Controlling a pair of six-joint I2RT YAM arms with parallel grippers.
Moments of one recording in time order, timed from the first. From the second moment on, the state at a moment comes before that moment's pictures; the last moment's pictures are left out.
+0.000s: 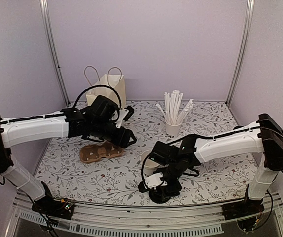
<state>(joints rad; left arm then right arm) -0.86 1.50 1.14 -0.43 0.05 -0.28 1.18 1.80 1.14 -0.66 -0.23 -0.71</state>
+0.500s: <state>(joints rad) -0.78 1.48 1.05 -0.38 0.07 -0.25 1.16 1.68 1.58 -0.93 -0.31 -0.73</state>
